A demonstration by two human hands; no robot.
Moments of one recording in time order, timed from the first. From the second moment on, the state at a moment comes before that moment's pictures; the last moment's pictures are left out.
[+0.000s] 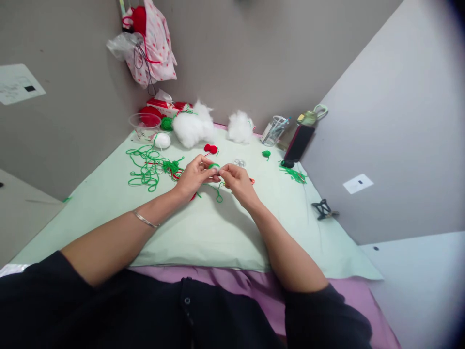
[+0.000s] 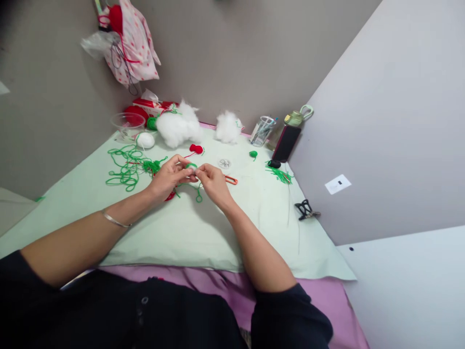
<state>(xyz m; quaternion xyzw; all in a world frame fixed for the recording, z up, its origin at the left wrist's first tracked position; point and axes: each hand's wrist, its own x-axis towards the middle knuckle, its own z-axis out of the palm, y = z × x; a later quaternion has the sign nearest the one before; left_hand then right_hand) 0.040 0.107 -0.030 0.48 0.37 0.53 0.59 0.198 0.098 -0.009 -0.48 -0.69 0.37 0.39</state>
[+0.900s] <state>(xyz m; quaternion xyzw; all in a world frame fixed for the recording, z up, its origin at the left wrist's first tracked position) 0.023 0.114 -0.016 0.49 0.35 0.57 0.56 0.244 0.117 -0.019 -0.55 -0.82 0.12 0.11</state>
